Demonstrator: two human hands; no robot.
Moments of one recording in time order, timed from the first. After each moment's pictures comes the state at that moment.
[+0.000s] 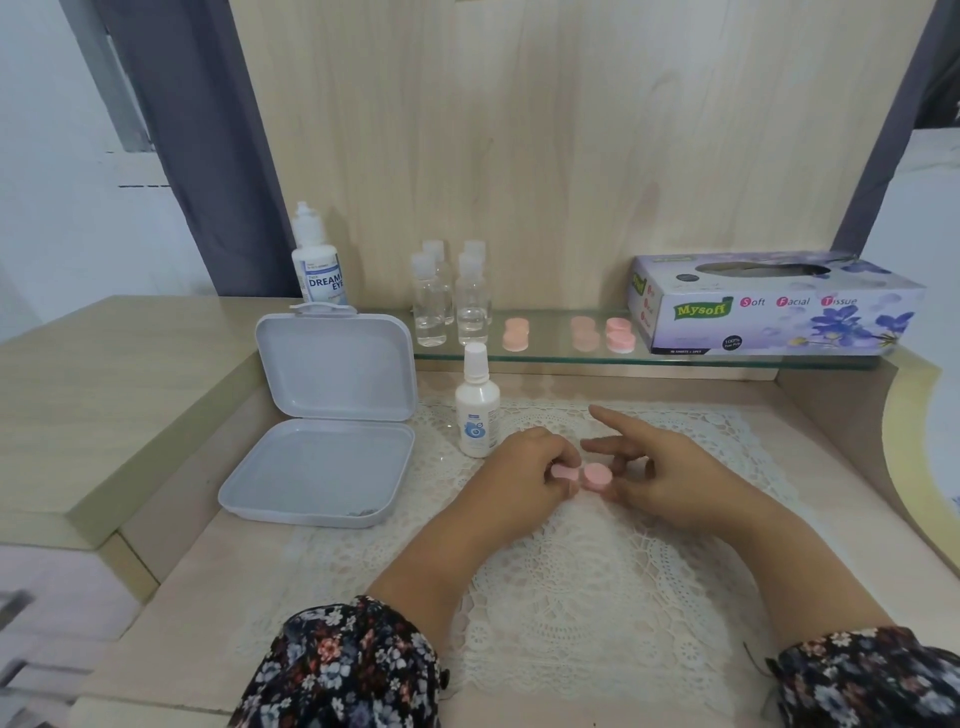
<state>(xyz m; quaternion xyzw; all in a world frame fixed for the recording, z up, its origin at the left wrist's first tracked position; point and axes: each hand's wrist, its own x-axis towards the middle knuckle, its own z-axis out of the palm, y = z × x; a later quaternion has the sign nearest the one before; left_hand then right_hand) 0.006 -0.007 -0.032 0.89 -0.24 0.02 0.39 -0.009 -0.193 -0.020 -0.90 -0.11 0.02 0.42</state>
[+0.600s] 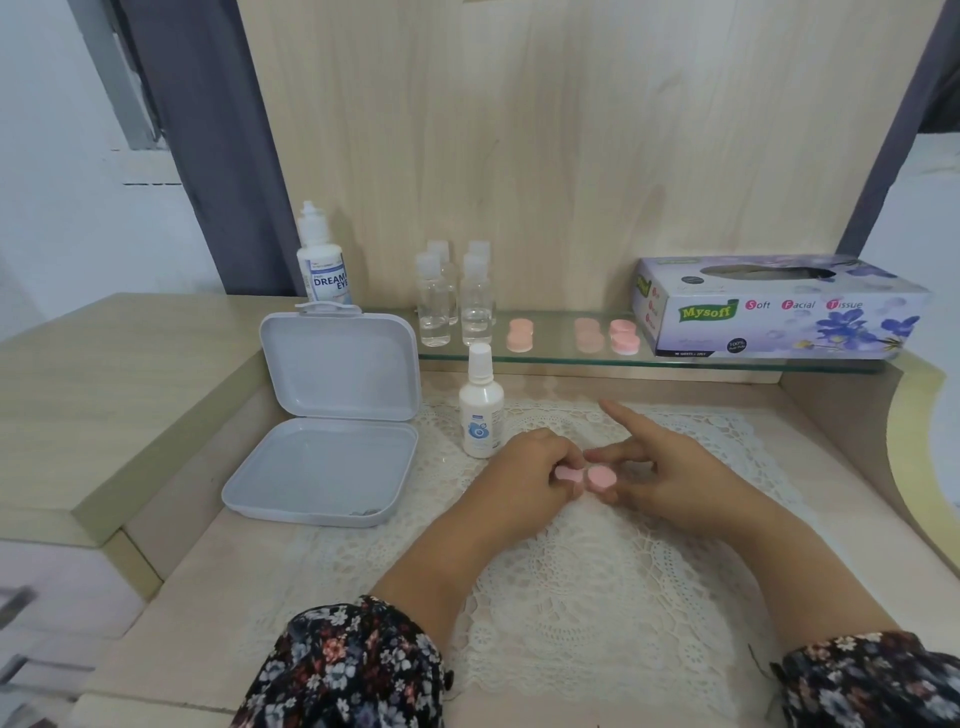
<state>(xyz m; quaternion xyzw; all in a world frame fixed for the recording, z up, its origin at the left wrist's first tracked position) 0.006 -0.007 -0.031 0.89 -0.25 0.02 0.38 -0.011 -0.193 -0.018 -0.91 -0.09 0.03 0.41</state>
